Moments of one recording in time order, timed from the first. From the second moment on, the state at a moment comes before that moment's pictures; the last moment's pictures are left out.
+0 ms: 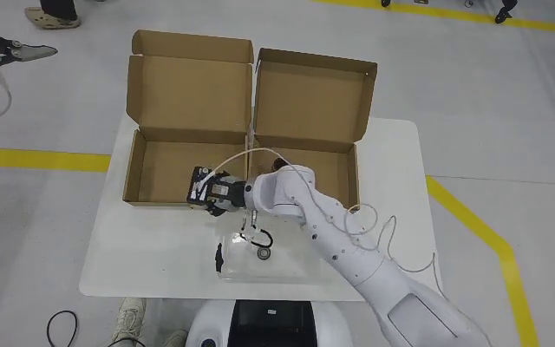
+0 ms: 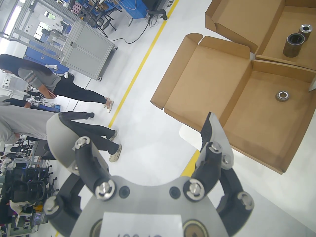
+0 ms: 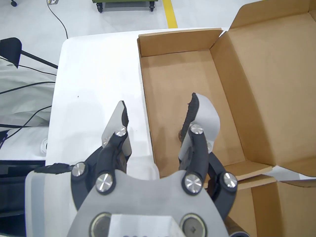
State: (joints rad) left arm 0.40 -0.15 -1.00 -1.50 0.90 -0.88 -0.13; right arm -0.87 -1.62 0.75 -1.35 -1.27 -0.72 0.50
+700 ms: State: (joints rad) left arm 0.40 -0.15 -1.00 -1.50 0.90 -0.88 -0.13; right arm -1.29 -1.44 1.02 -1.72 -1.53 -1.01 0.45
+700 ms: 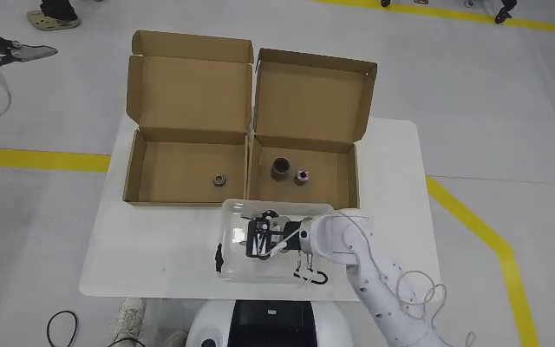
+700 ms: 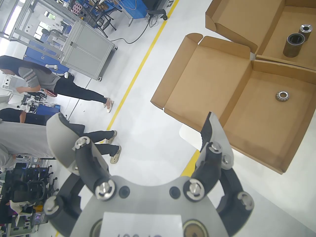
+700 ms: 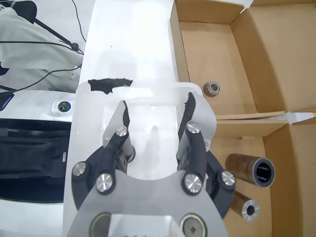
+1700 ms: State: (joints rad) left arm 0.40 -0.15 -1.00 -1.50 0.90 -0.88 -0.13; right arm -1.23 -1.35 0.88 -1.64 -1.49 -0.98 0.68
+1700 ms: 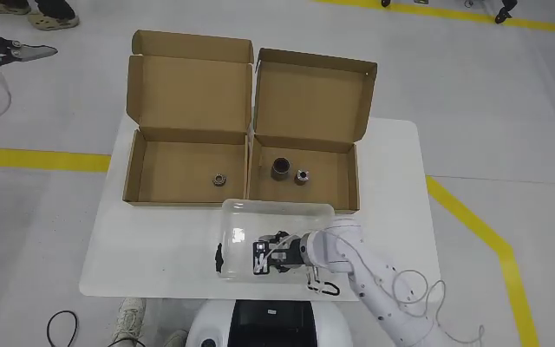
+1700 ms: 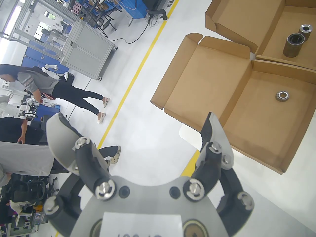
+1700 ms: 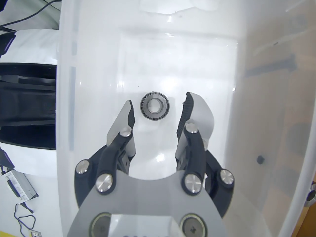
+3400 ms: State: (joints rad) left arm 0.40 -0.15 -1.00 -1.50 0.90 -0.88 -0.13; right arm -1.16 -1.33 0.81 -1.60 -1.55 -0.80 0.46
